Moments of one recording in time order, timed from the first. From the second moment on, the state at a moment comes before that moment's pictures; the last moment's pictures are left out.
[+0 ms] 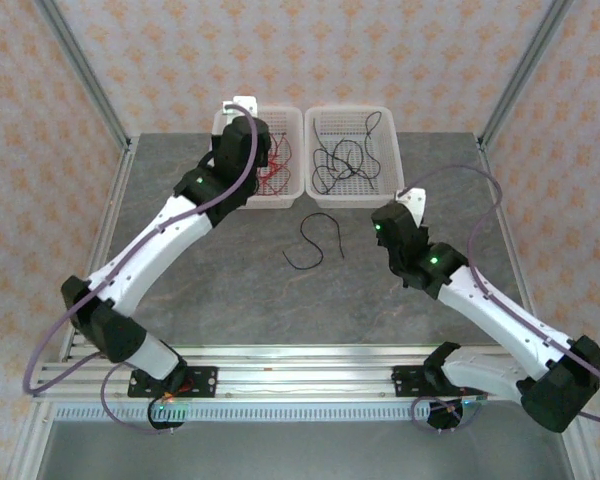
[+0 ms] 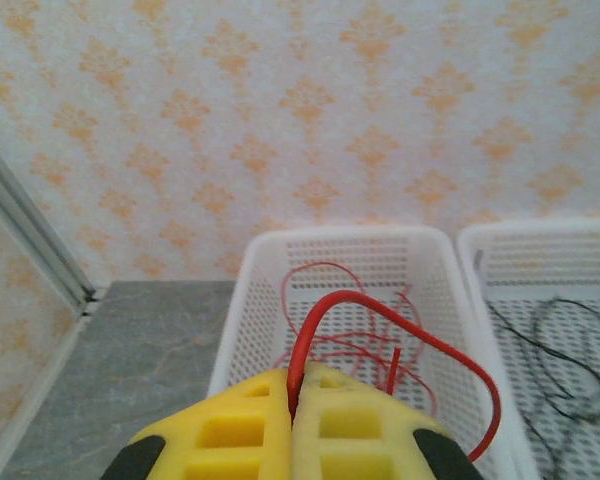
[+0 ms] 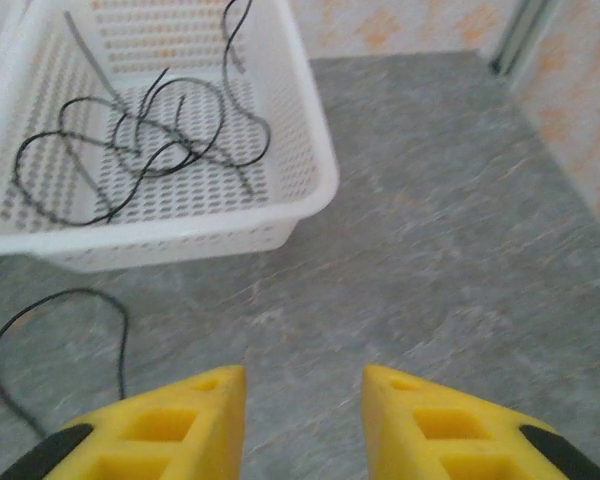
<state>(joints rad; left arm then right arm) -0.55 1.56 1.65 -0.47 -0.76 -0.15 0.65 1.05 0.91 -0.57 0.67 0.49</state>
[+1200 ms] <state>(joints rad) -0.29 2.23 1.76 -0.16 -0.59 -0.15 0.71 1.09 0.79 -0.51 0.33 0.76</state>
